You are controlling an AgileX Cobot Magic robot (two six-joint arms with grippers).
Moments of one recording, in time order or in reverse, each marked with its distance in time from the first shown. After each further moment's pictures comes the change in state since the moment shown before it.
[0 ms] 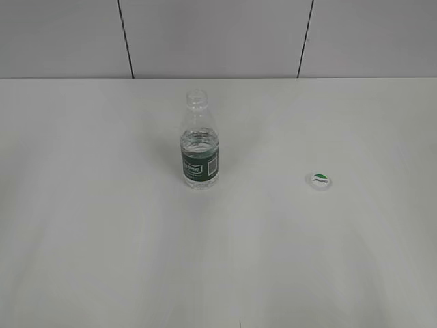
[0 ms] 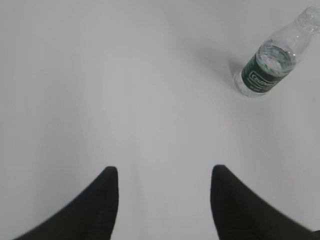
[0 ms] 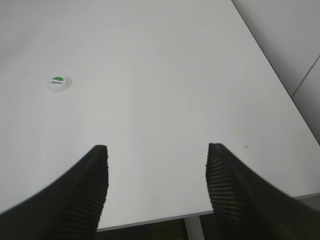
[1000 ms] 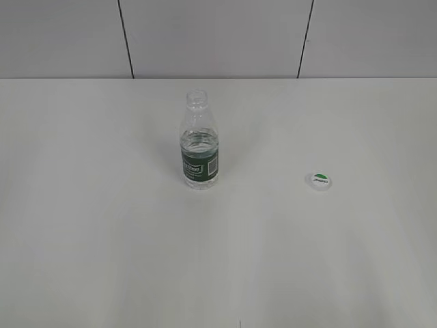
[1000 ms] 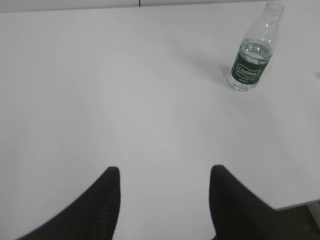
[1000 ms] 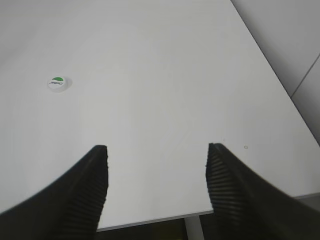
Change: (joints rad) left arm 0.046 -0.609 0.144 0.023 0.252 -0.001; right arm 0.000 0.000 0.000 0.000 0.000 0.000
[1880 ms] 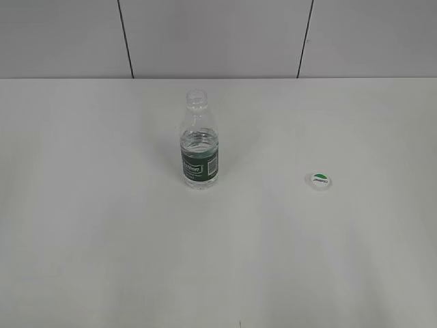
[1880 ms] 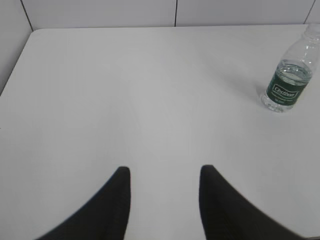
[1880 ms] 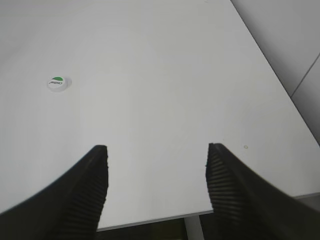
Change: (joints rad) left arm 0.004 -0.065 0.031 0.120 -0.055 -0.086; right arm 0.000 0.000 0.000 -0.001 0.000 0.000
